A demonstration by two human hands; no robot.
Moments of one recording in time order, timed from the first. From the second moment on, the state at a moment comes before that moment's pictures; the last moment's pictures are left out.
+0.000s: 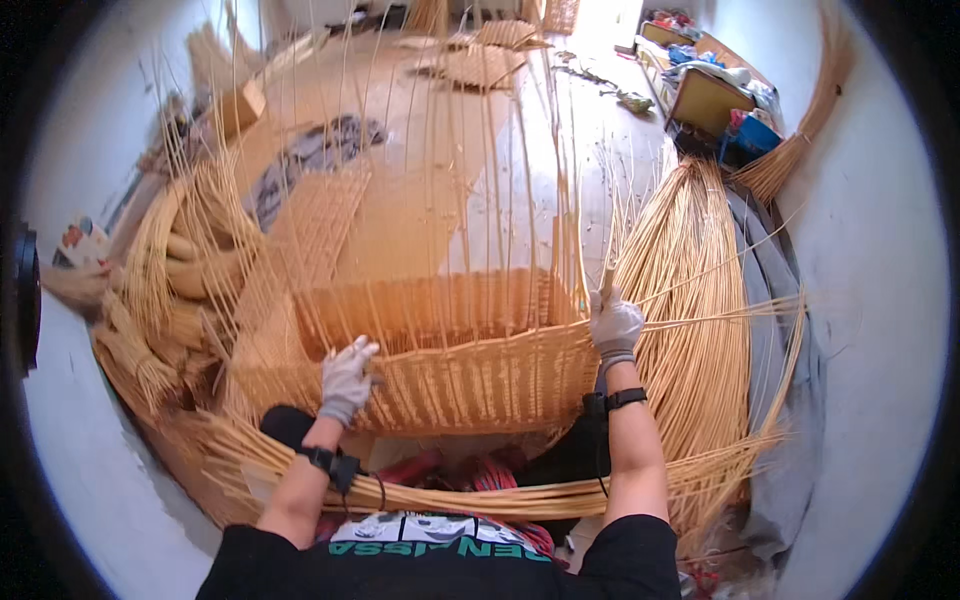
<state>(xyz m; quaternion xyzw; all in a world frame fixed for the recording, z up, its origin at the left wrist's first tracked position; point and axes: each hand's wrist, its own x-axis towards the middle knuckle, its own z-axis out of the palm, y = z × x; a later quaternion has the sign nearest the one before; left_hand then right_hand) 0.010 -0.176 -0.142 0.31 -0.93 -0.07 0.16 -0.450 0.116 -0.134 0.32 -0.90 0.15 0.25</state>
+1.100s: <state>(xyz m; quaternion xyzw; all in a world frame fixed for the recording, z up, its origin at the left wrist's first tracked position) 0.079 -0.150 -0.091 0.18 -0.83 -0.50 0.14 -0.131 0.056 -0.085 0.38 -0.54 0.64 -0.38</state>
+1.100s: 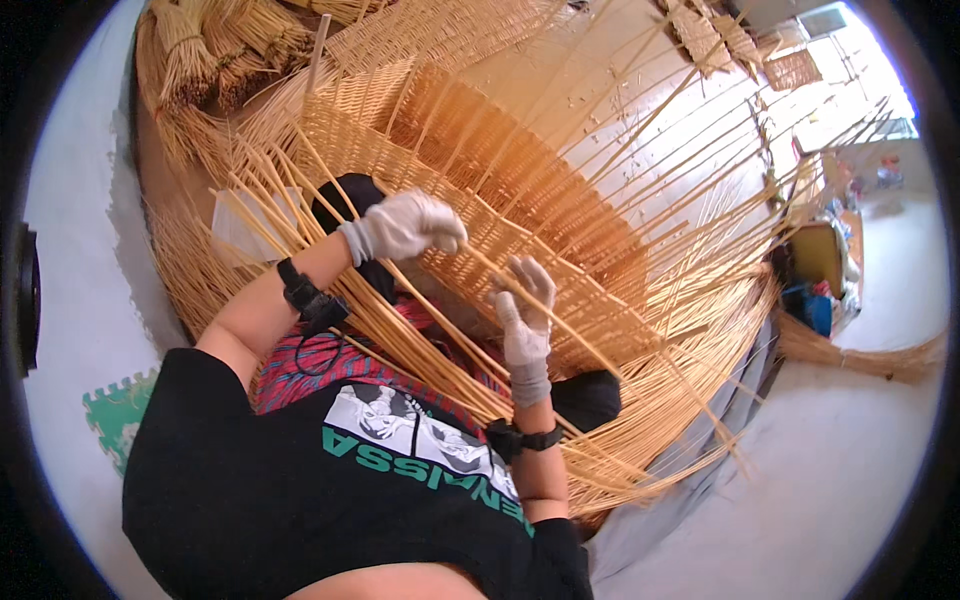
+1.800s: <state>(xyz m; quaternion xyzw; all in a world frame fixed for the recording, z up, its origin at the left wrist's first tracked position) 0.033 -0.183 -0.113 0.40 -0.83 -0.27 0.27 -0.214 0.033 -0.163 0.21 -0.59 0.70 -0.34</state>
